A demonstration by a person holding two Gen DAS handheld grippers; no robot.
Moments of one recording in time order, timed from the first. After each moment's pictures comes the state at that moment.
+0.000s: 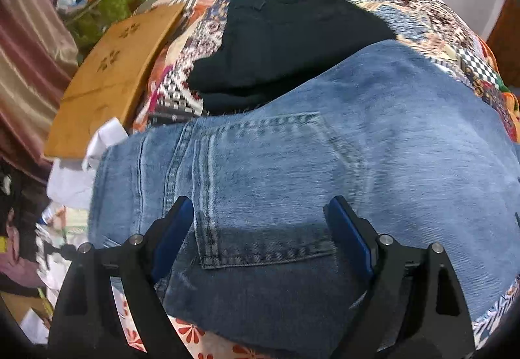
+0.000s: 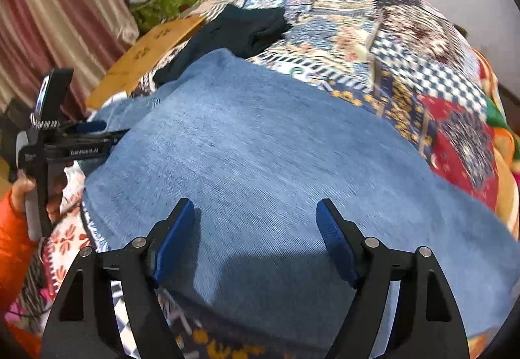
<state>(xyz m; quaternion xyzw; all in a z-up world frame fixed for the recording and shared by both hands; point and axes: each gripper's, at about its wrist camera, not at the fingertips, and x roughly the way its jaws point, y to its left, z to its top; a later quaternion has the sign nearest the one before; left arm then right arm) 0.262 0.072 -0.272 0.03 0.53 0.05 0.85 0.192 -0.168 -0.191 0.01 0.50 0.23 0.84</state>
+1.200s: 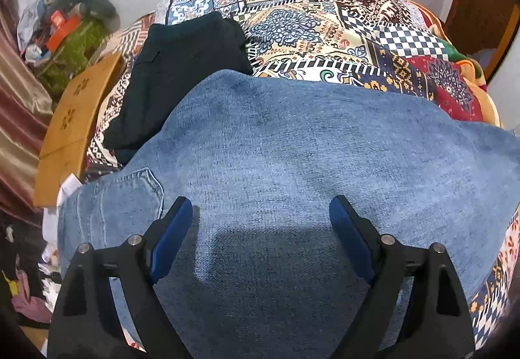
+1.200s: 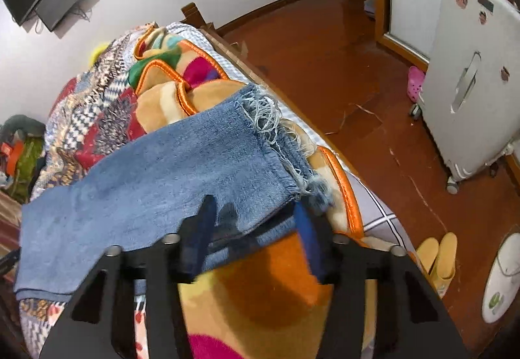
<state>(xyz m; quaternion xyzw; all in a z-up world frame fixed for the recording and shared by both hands) 0.281 -0.075 -0.258 0.08 0.51 -0.01 0.85 0.113 -0.479 -0.255 0.24 0.45 -0.13 0.85</state>
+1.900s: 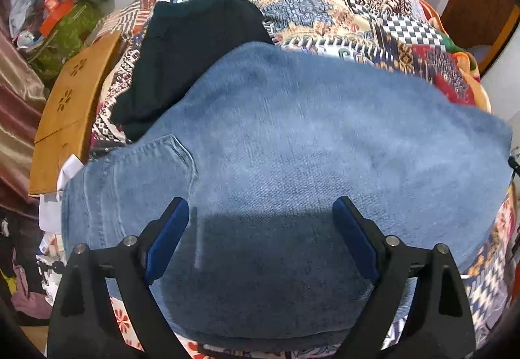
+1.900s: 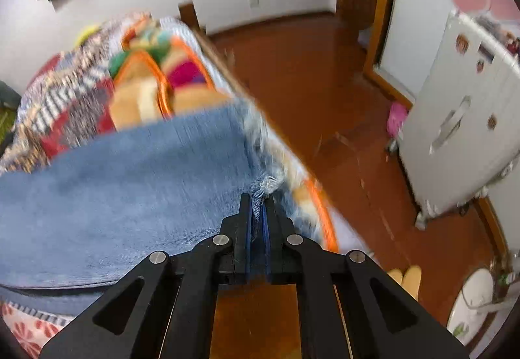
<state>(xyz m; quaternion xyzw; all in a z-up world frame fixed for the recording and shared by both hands) 0.262 -0.039 -0.253 0.07 0.54 -0.03 0.84 0.122 -0.480 -0.267 0.15 0.46 -0.17 0.86</state>
